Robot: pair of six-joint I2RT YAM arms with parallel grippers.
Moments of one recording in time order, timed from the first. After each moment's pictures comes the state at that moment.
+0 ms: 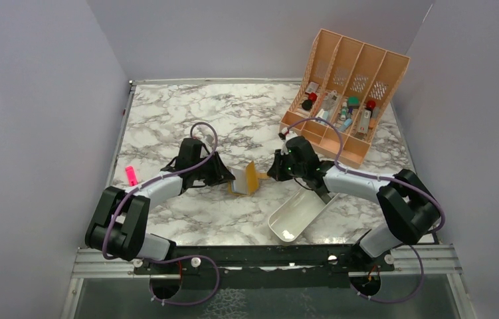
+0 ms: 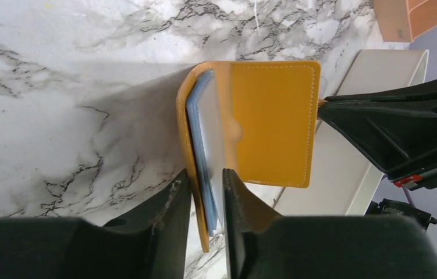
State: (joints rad) left arm -0.33 1.40 0.59 0.02 0.48 -0.69; right arm 0.68 1.54 0.78 0.09 -0.09 0.46
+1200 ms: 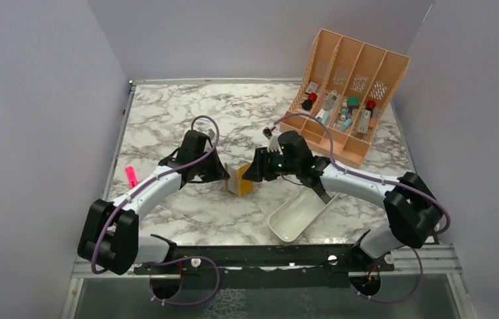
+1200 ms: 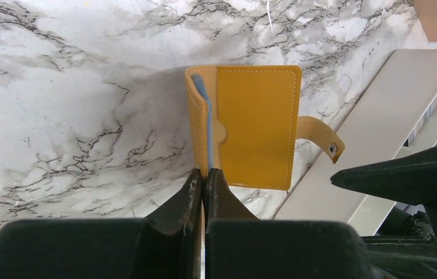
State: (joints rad) left arm -0.40 1.30 0.75 -0.31 0.31 -0.62; right arm 0.77 1.49 0.89 0.08 -0.35 0.60
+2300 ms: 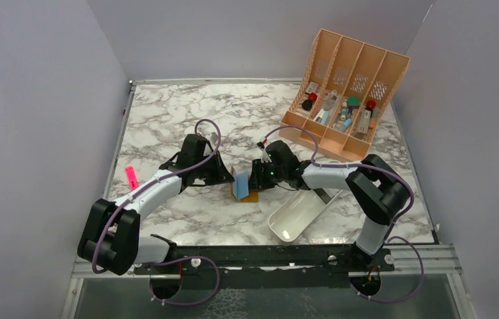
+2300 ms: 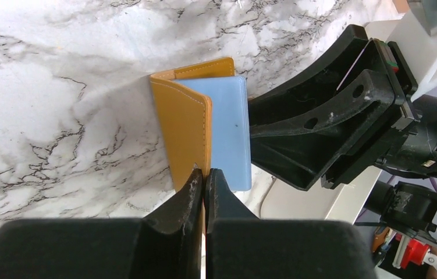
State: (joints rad) left arm -0.40 1.30 0.69 -0.21 0.43 -0.63; right arm 0.78 1.78 0.89 0.13 -0.30 0.57
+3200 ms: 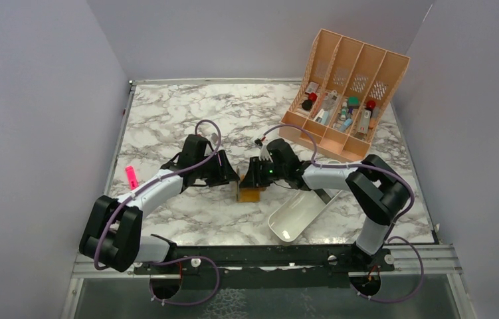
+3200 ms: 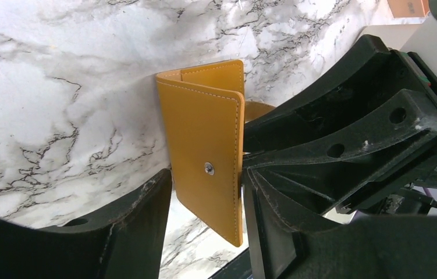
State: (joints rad) left arm -0.40 1.32 0.68 -0.18 0.43 -0.66; right arm 0.78 1.77 0.88 0.26 -0.41 0.63
